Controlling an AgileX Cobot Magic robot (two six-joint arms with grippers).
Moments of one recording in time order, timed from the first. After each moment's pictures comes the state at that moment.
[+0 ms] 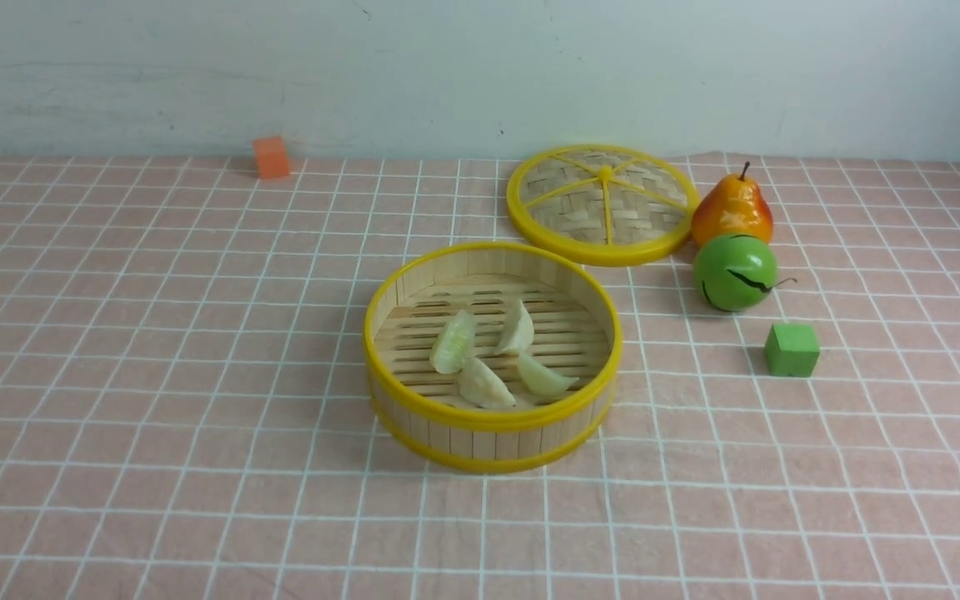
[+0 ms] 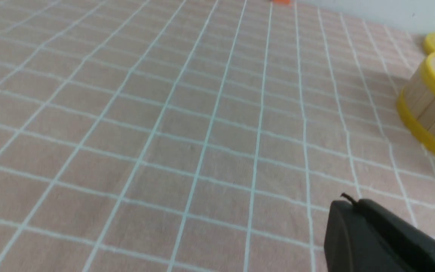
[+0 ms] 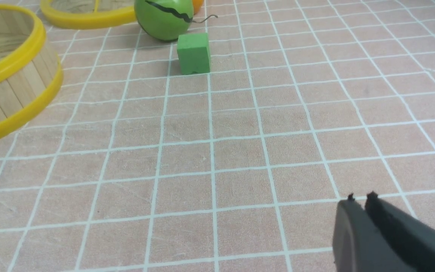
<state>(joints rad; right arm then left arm) -0.05 -0.01 0.02 -0.03 0.39 0.18 0.02 -0.01 0.03 0.02 0.36 -0.28</state>
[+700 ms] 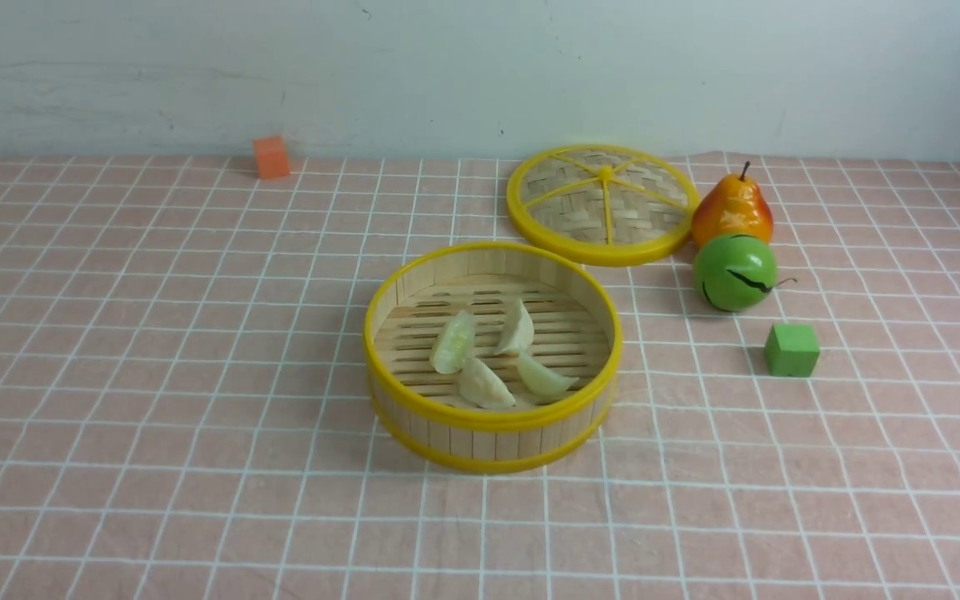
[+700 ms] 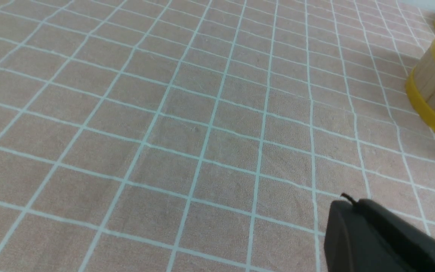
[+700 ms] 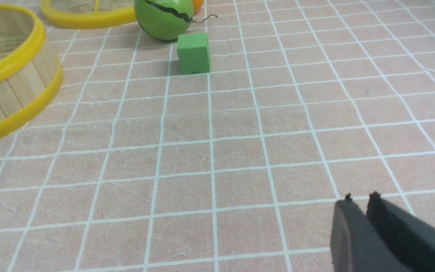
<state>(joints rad) -0.05 -0.01 0.02 -0.03 0.39 0.18 0.02 -0.01 0.03 0.02 0.36 -0.28</state>
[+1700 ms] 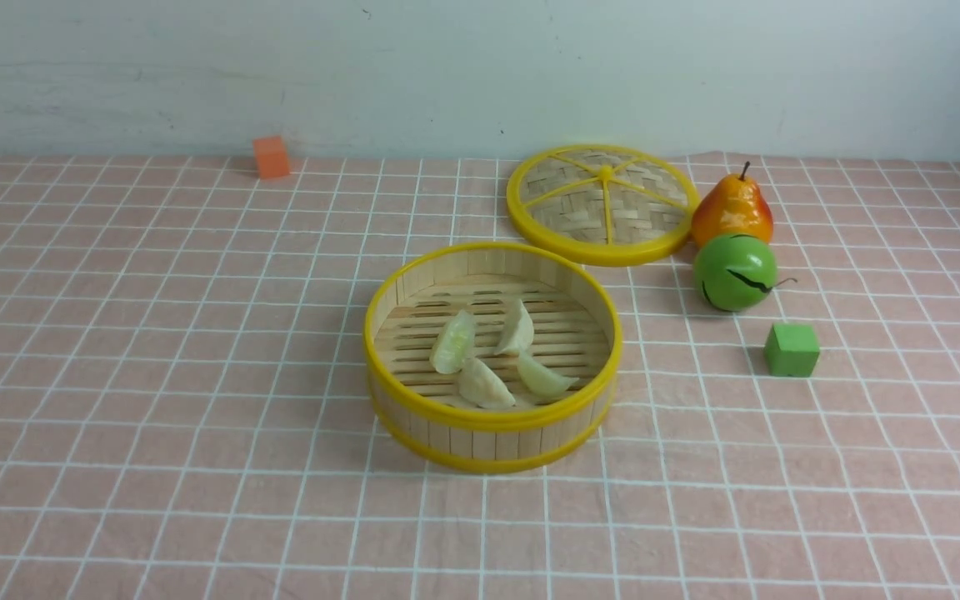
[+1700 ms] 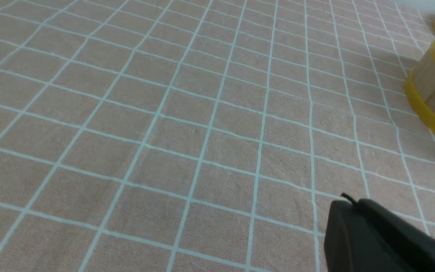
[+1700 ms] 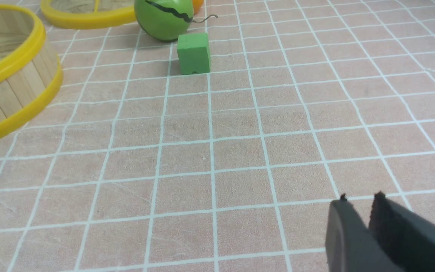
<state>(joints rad) -0.05 -0.01 0.02 -0.03 0.39 0.18 0.02 -0.01 0.03 0.02 0.36 -0.28</state>
